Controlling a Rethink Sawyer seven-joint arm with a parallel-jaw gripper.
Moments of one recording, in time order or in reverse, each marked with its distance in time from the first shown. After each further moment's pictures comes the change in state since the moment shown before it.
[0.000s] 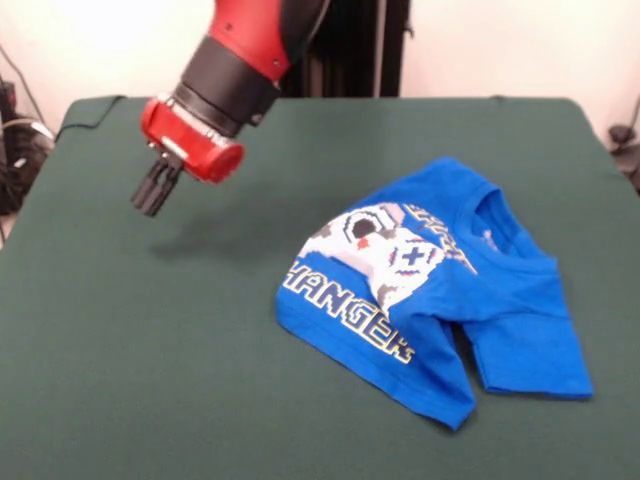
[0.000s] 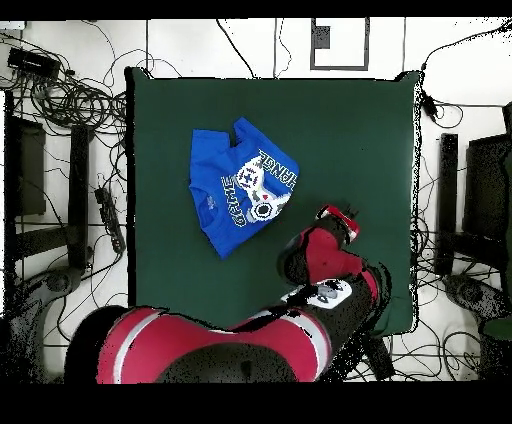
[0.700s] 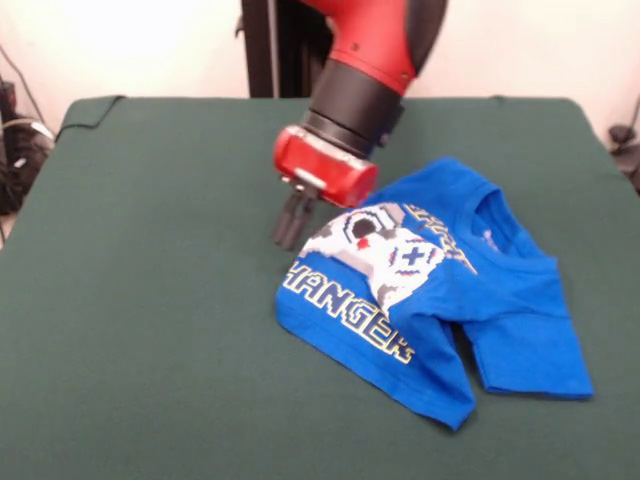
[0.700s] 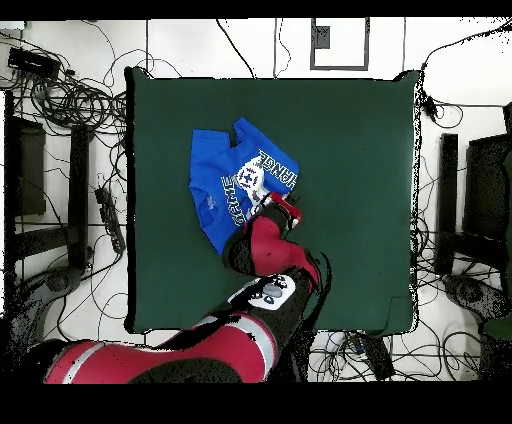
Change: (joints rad) arm 0.135 -0.056 0.154 0.044 0.165 0.021 0.000
